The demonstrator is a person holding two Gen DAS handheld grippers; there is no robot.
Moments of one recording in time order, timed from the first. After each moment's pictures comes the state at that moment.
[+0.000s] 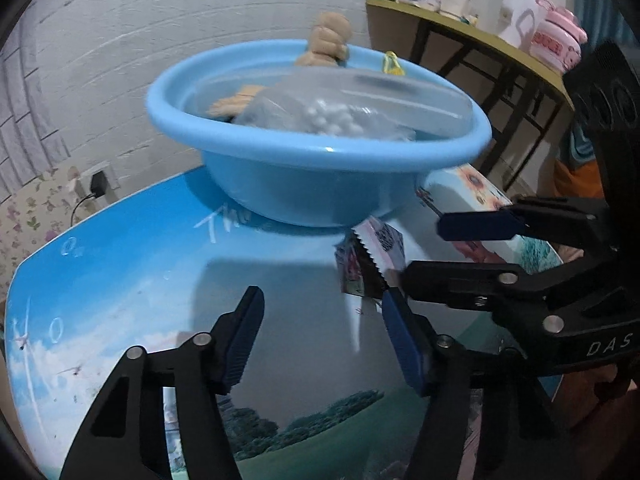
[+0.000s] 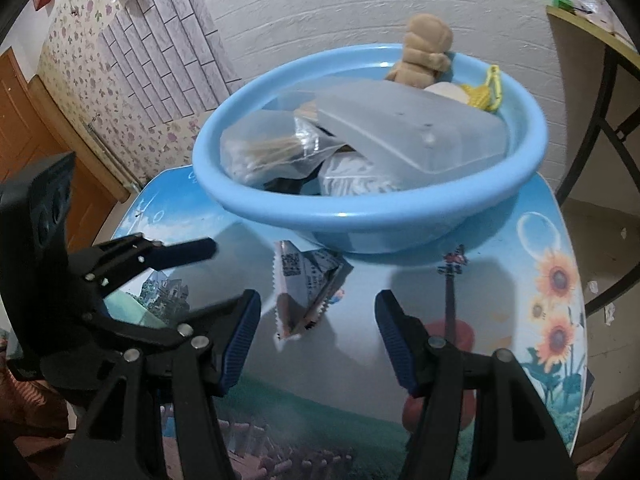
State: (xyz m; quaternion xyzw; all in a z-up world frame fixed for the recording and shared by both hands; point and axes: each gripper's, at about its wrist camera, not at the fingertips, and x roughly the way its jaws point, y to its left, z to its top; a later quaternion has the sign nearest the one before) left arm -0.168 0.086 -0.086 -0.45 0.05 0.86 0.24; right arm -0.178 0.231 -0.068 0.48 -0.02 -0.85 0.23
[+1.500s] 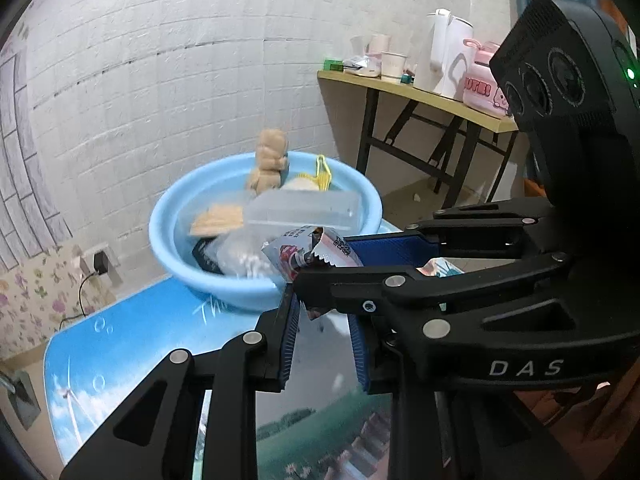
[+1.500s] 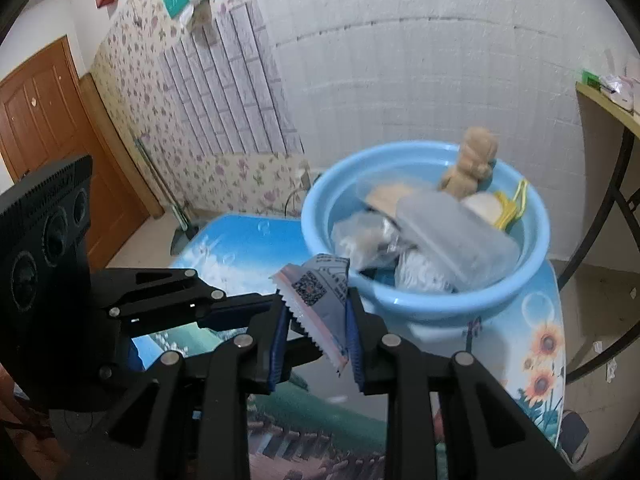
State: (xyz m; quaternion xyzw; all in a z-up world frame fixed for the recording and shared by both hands) left arm -0.128 0.104 0.011 -0.34 0.07 0.90 0.28; right arm -0.143 0.208 0.020 0.37 -0.01 -0.88 0.29
